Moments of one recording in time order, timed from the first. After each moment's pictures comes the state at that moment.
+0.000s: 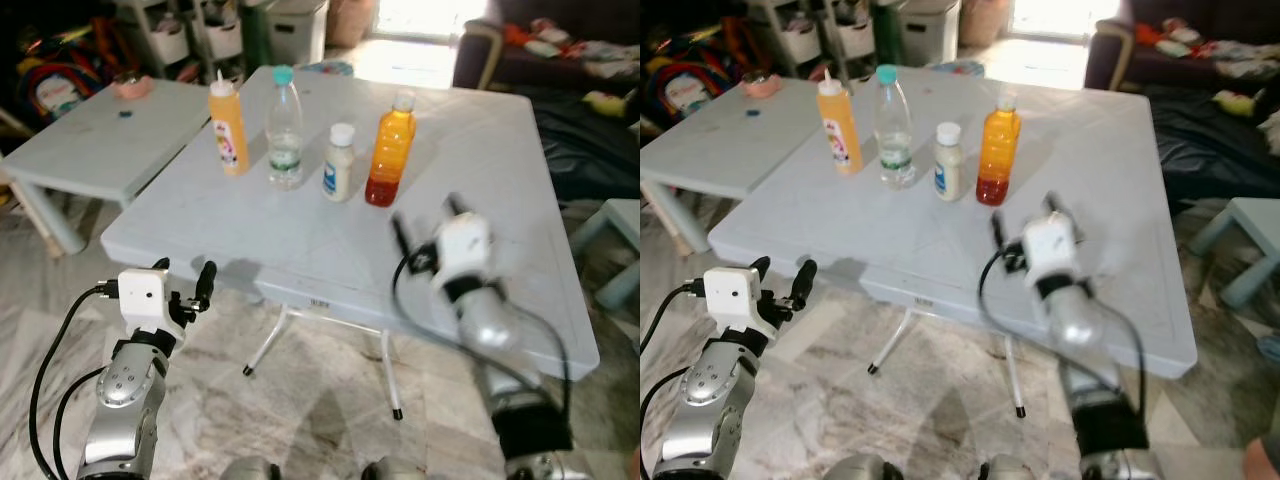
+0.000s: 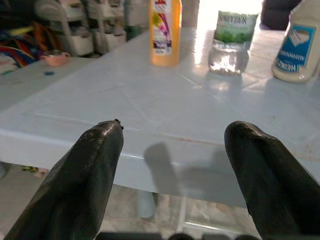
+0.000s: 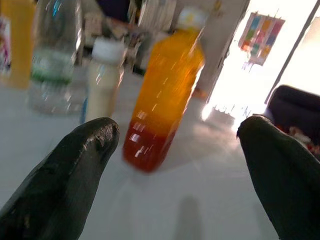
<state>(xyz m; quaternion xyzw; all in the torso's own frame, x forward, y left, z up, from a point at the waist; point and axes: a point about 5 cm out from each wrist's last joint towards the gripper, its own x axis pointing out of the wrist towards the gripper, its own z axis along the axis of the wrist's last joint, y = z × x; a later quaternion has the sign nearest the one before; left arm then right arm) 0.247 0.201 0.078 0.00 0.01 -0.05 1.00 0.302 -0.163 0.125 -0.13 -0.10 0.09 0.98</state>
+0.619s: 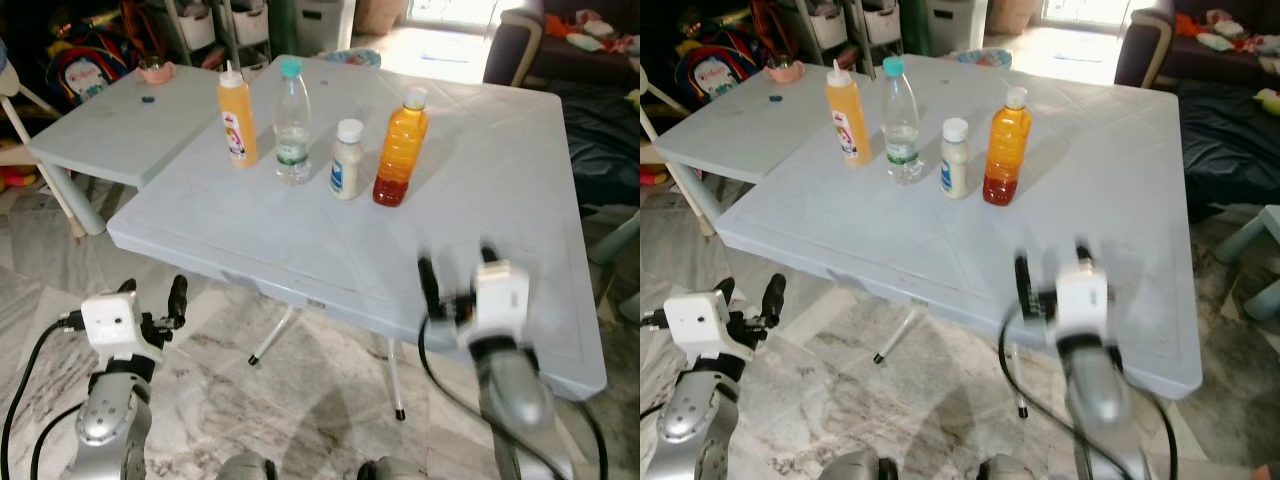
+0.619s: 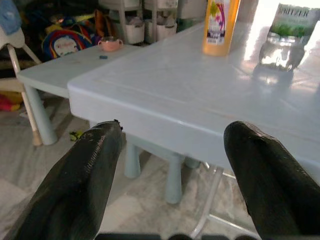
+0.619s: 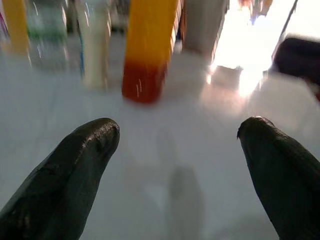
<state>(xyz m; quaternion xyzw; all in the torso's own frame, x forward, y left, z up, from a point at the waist) 0.214 0.215 0.072 -0.02 0.02 0.04 1.00 0.220 -0.180 0.090 -0.07 -0.01 0.03 1.00</state>
